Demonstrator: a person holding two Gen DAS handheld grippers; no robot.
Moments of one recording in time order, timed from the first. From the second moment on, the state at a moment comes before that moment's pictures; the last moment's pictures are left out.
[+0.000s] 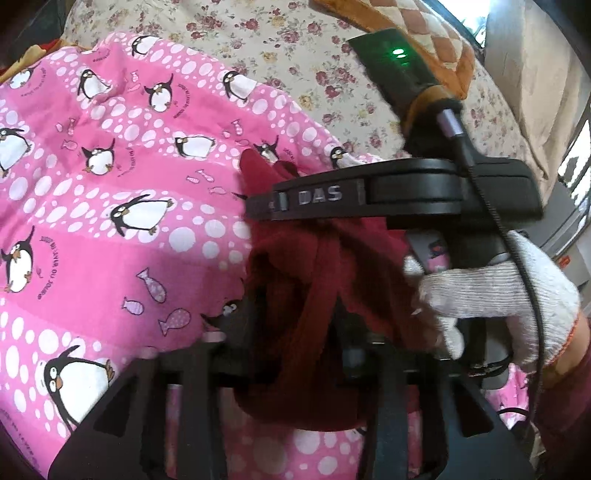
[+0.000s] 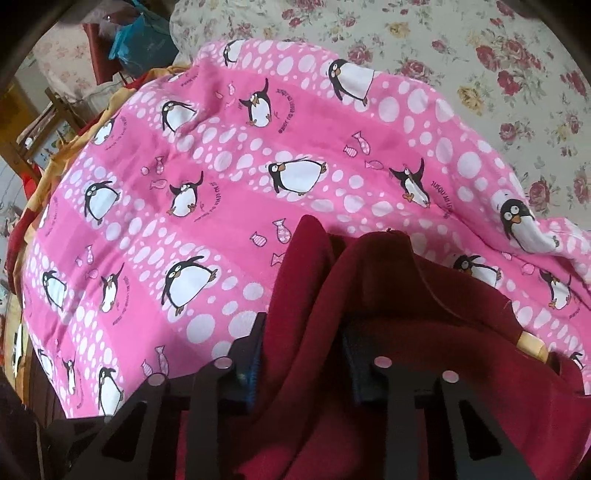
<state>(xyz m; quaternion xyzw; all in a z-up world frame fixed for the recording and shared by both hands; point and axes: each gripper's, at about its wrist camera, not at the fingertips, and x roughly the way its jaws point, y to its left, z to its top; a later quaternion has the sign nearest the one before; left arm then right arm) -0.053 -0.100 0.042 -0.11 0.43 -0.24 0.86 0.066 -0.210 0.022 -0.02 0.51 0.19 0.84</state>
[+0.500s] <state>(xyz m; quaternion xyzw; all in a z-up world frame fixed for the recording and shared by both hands) -0.063 -0.126 0.054 -0.09 0.42 -0.26 0.86 0.049 -0.245 0.042 0.06 0.48 0.21 0.85</state>
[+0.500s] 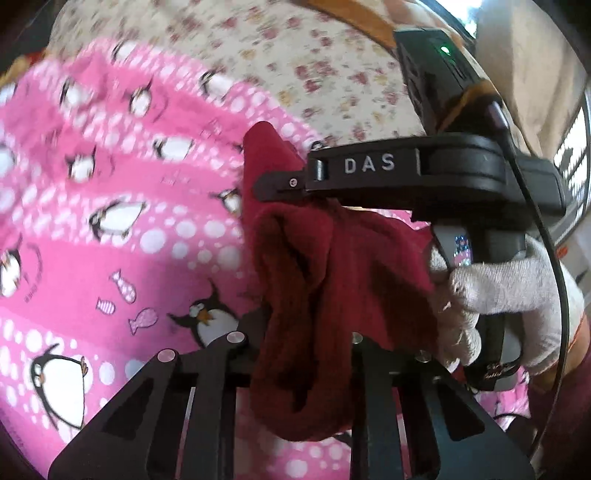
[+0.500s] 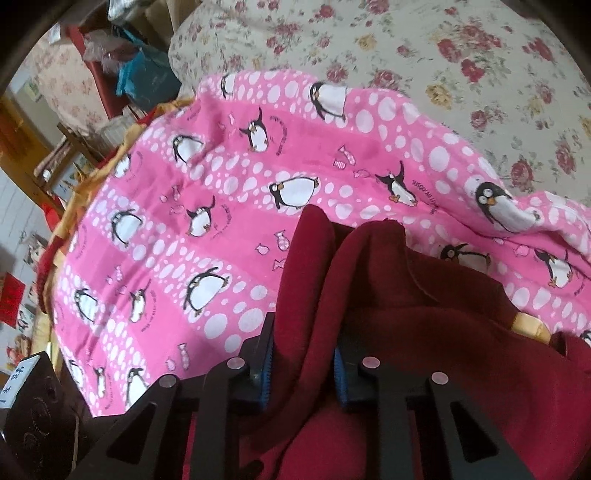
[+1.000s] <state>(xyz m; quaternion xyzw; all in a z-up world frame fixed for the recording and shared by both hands) -0.105 -0.229 0.128 -0.03 0.39 -0.33 0.86 -0.026 -0.361 0.122 0.10 0.41 0.19 0.89</state>
